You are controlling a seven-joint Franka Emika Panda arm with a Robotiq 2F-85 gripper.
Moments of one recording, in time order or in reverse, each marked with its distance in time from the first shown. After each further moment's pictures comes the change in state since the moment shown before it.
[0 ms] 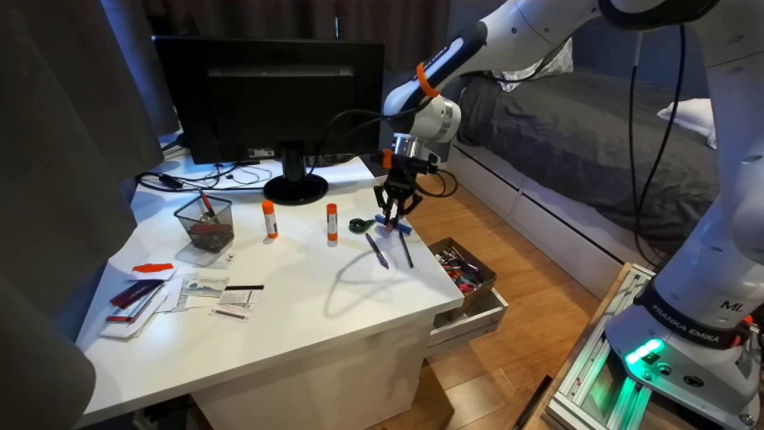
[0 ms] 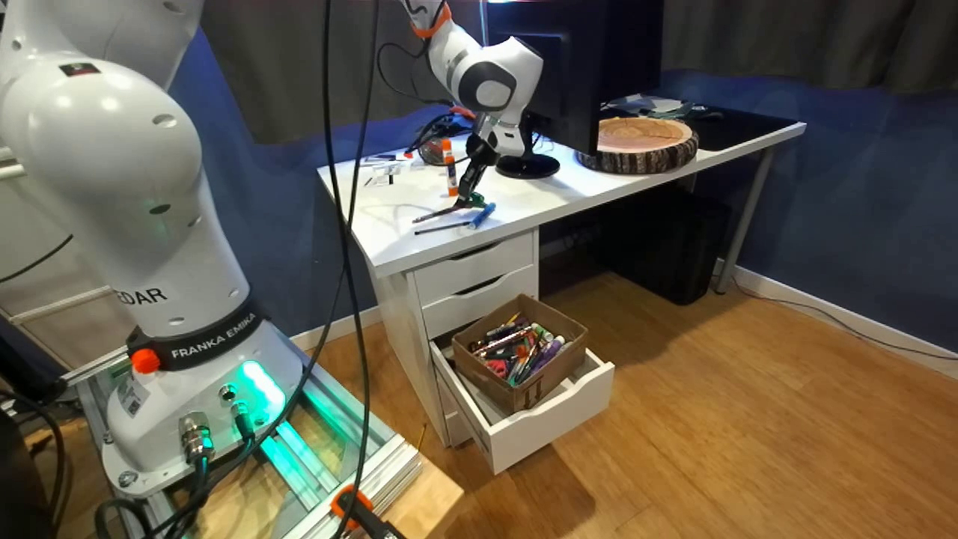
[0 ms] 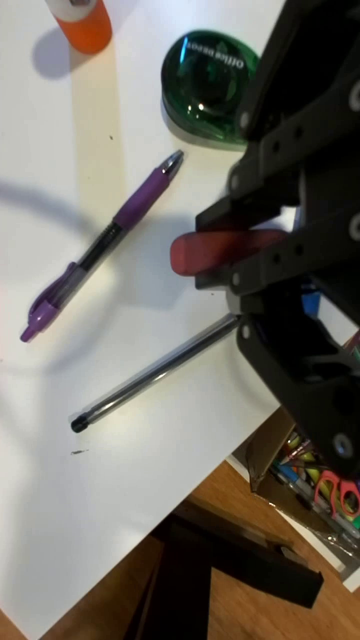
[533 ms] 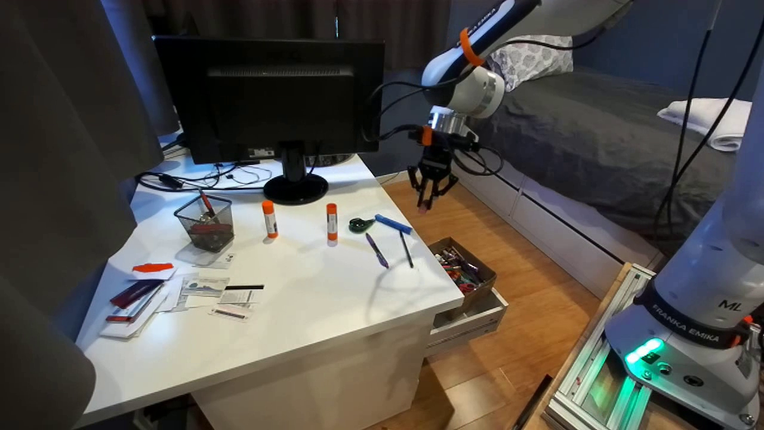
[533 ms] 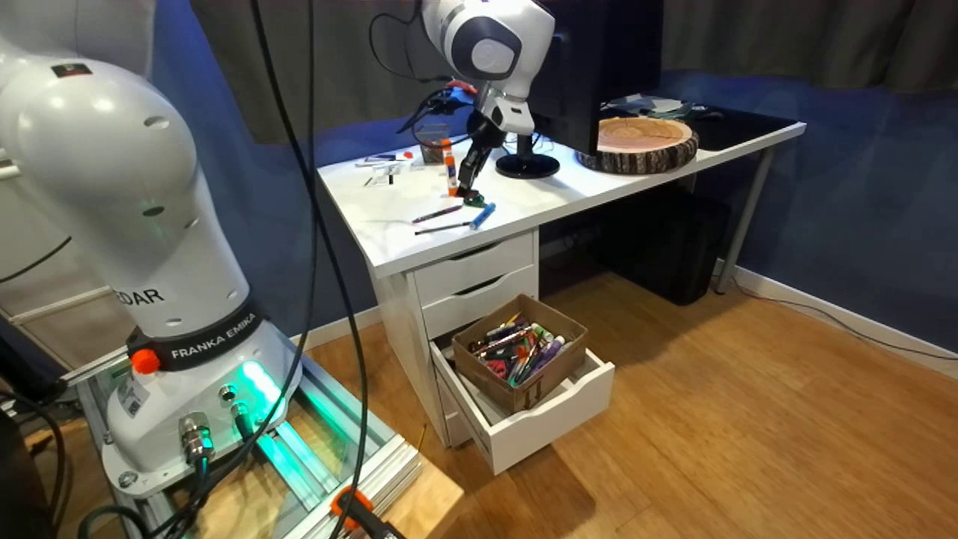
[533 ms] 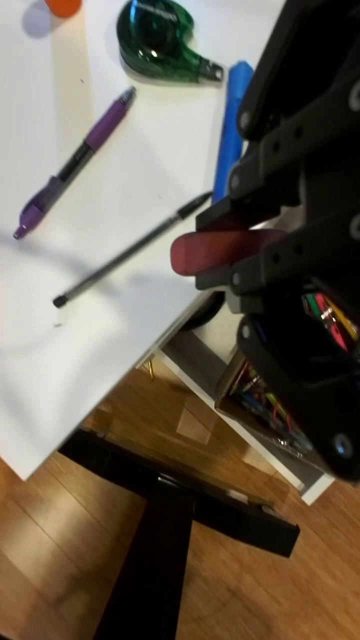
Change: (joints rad) arm -0.044 -0.262 -0.077 -0.245 -0.004 -0.043 -0.085
